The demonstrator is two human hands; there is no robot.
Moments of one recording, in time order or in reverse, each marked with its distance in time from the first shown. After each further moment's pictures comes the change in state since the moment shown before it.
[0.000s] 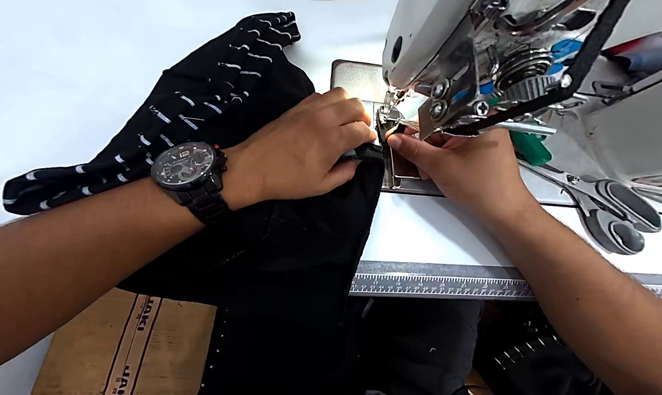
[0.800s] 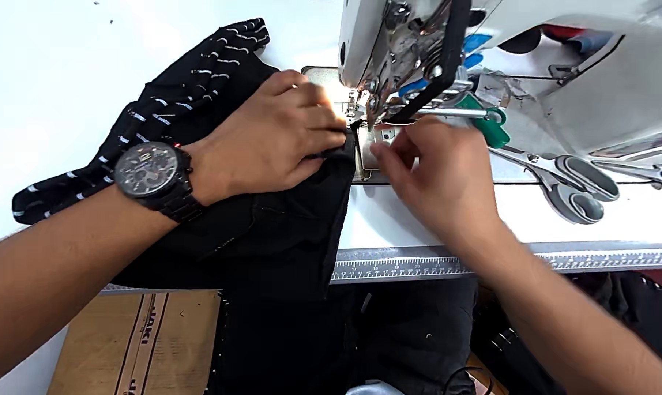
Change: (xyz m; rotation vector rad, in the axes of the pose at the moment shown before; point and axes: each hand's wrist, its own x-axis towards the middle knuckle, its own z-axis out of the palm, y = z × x) left_hand 0.005 -0.003 -0.018 0.133 -0.099 0.128; right_hand -0.038 -0.023 -0.006 -0.414 0.095 -0.149
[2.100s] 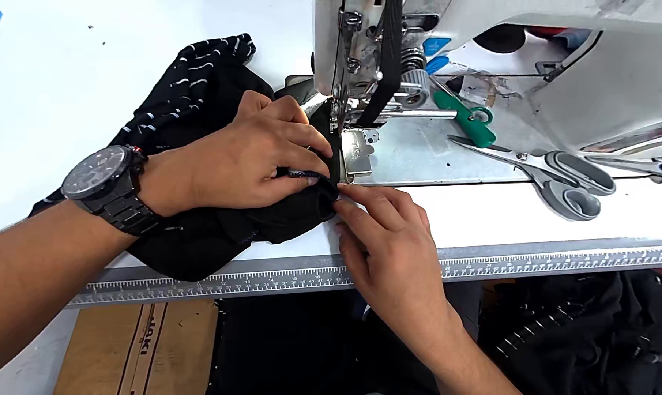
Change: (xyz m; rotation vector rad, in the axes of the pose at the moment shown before) left_hand 0.001 0.007 -0.011 -0.208 -0.072 -0.027; right_hand -0.069 -0.048 0.025 -0.029 0.012 0.082
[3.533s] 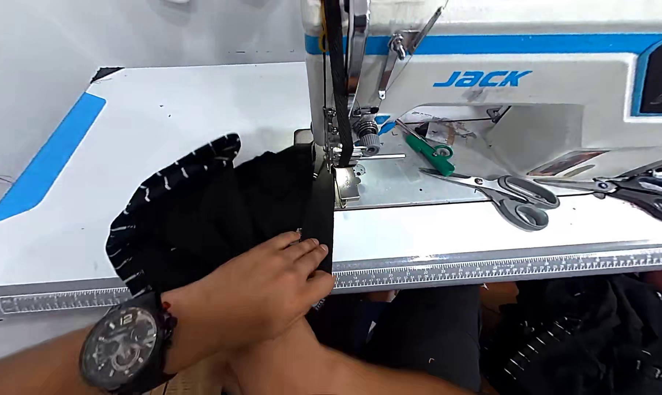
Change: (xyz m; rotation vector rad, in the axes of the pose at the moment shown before) left_hand -0.033 0.128 -0.001 0.270 -0.165 0.002; right_hand -0.055 -0.128 0.074 0.263 -0.053 -0.430
